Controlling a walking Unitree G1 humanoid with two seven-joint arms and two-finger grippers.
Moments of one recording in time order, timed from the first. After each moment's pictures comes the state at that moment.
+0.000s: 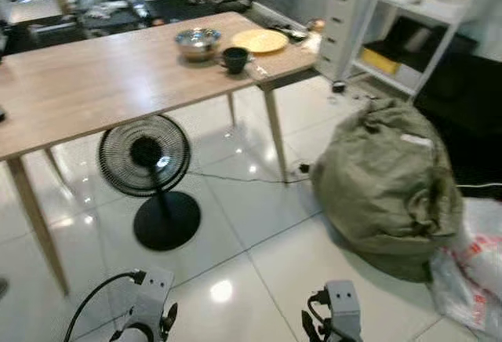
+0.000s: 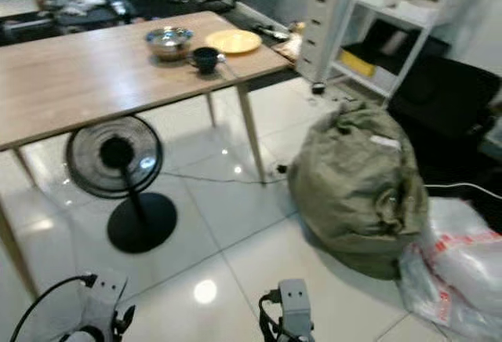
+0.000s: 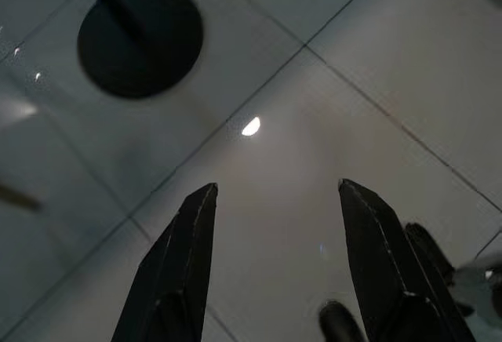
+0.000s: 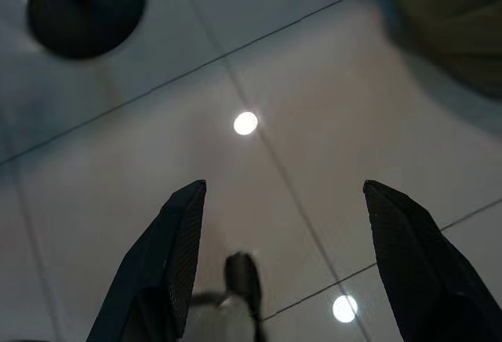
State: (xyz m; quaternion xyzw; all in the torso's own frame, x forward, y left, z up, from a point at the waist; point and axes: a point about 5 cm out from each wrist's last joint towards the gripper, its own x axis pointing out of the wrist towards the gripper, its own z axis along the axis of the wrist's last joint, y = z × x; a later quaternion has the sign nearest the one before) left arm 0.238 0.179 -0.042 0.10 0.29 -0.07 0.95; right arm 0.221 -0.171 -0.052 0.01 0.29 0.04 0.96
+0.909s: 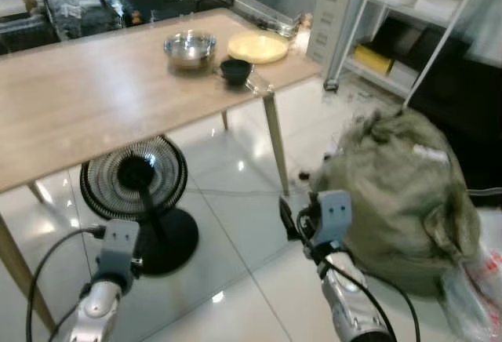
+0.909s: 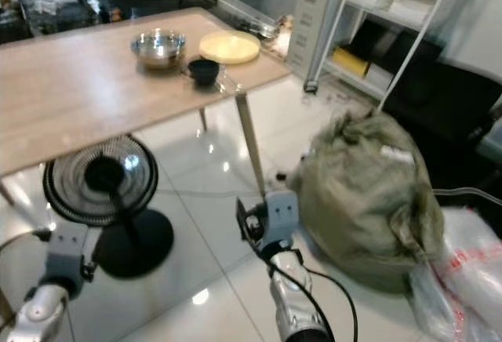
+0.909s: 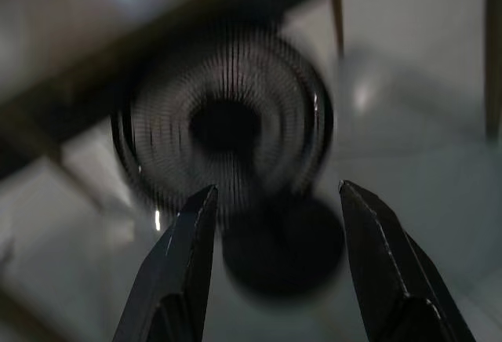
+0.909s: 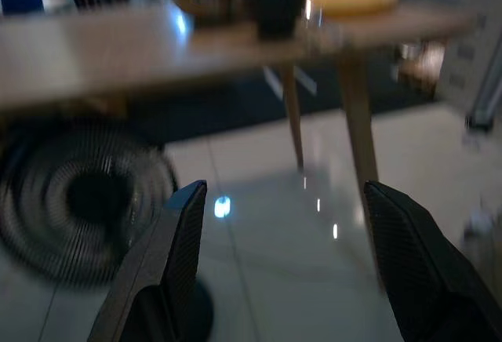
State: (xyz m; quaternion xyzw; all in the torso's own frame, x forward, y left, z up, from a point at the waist) left arm 0.300 0.219 0.056 0.11 0.06 0.03 0.99; right arm 0.318 -0.130 0.104 0.01 -0.08 0.11 0.99
